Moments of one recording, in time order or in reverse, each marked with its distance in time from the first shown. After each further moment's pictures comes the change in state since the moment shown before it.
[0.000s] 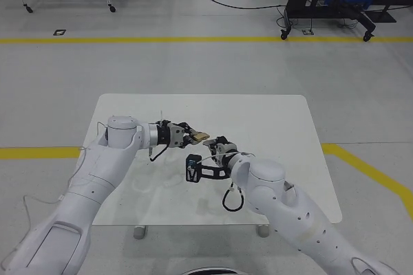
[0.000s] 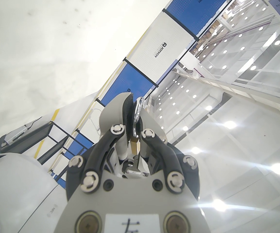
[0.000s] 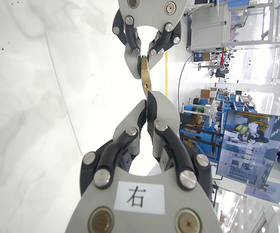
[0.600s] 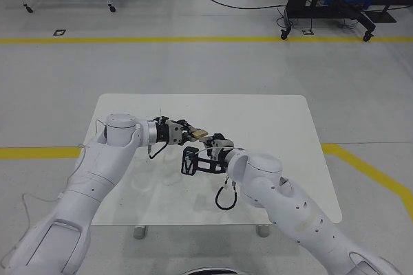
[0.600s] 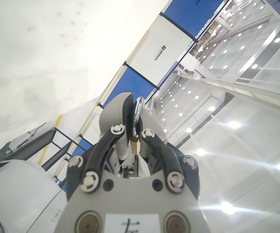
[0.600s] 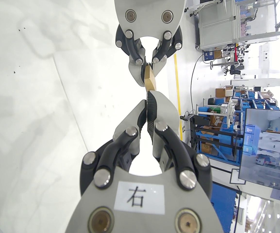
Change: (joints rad) left arm -0.014 -0.002 -0.002 0.019 0.023 -0.044 0.005; right arm 0.050 -0.016 -0.011 0.051 0.156 0.087 0.061
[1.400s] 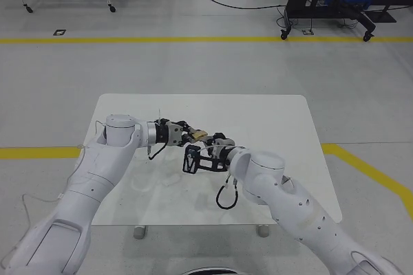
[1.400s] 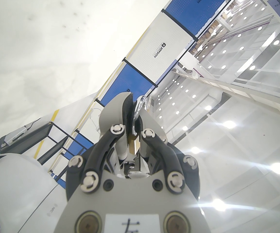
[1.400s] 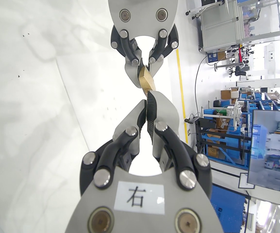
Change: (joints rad) left arm -0.001 -0.001 -0.004 0.007 -0.014 0.030 -0.026; right arm 0.005 0.008 0.012 0.011 0.037 -0.002 -0.019
